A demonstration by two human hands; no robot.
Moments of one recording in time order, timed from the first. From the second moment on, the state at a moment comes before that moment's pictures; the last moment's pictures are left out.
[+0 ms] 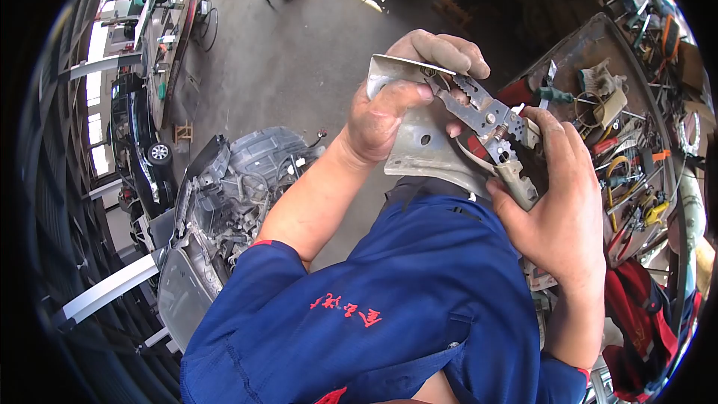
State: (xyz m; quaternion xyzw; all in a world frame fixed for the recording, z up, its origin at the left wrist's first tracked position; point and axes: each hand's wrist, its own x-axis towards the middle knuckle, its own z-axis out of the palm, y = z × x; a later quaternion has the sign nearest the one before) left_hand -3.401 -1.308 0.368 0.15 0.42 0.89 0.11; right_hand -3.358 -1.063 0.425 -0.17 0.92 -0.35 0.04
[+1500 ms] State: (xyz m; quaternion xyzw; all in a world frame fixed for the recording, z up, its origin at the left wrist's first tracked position) left_hand -3.398 -1.311 0.362 0.12 0.44 0.88 0.14; right_hand -3.362 -1.065 0.417 -0.16 0.90 -0.39 0.06
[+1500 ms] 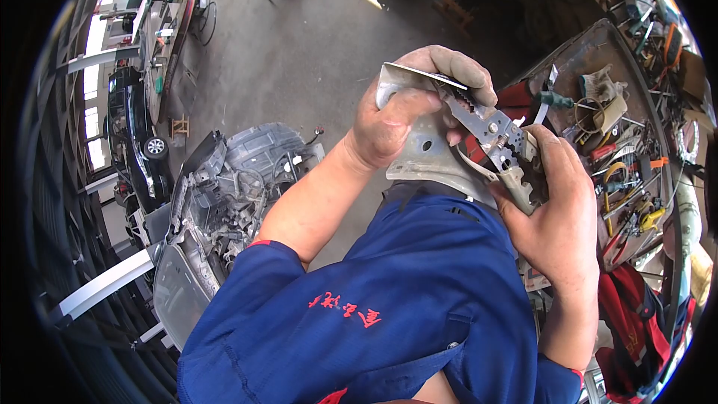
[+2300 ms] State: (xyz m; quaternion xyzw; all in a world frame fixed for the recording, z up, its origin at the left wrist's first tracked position) left_hand -3.396 -1.313 0.364 0.12 0.53 0.83 0.13; right_hand -3.367 -1.062 0.429 -0.15 0.90 -0.40 0.12
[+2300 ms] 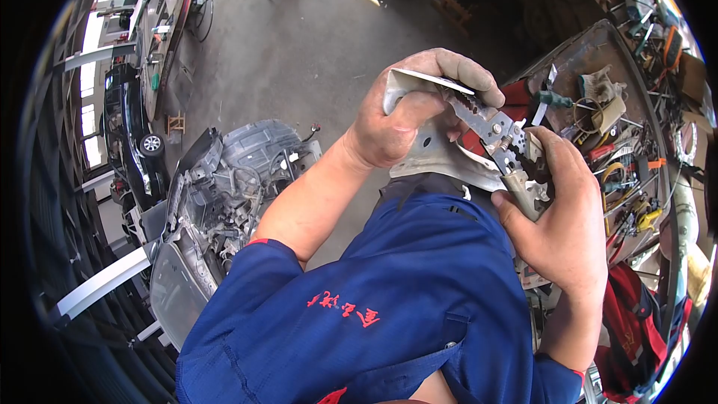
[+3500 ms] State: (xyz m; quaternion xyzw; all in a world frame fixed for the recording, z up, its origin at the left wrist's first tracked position) left_hand -3.404 -1.313 0.364 0.17 0.58 0.79 0.08; right_hand -3.378 -1.064 0.429 -0.14 0.87 -0.44 0.17
